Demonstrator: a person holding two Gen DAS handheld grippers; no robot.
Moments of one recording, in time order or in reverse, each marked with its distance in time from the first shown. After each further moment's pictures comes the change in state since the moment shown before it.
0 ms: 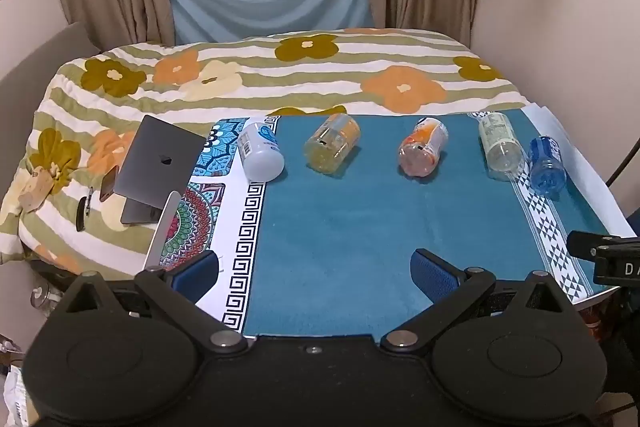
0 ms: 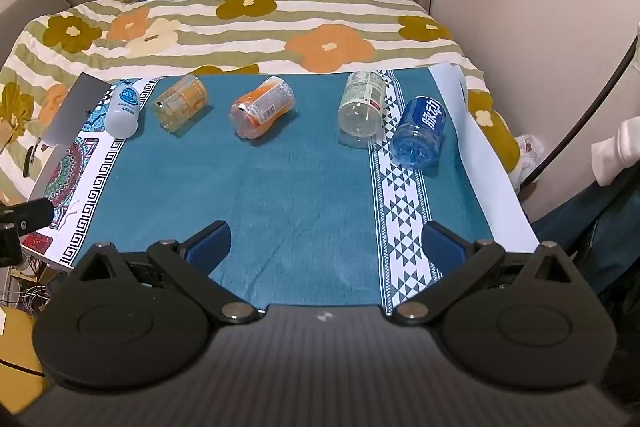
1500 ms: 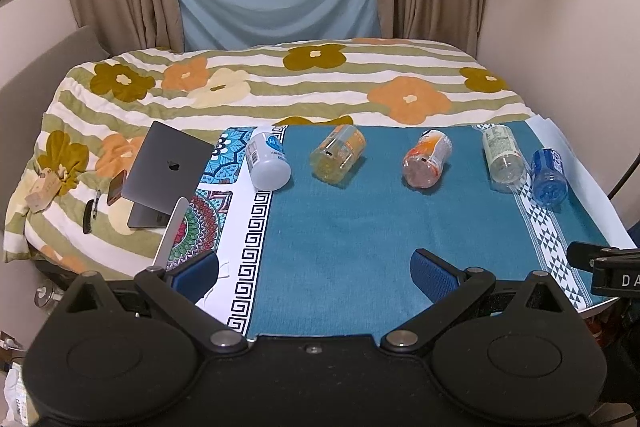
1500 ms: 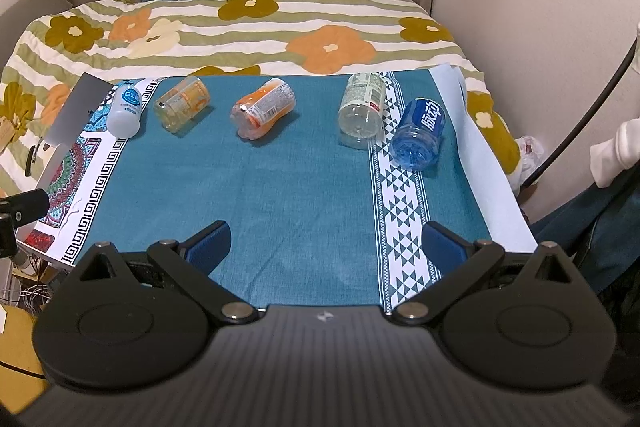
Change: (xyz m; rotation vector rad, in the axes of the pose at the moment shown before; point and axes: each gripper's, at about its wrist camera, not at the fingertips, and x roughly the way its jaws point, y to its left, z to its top) left arm -0.013 -0.004 -0.001 -0.002 -0.049 0.024; right arm -0.005 0.001 0.000 -0.002 -0.003 -0.004
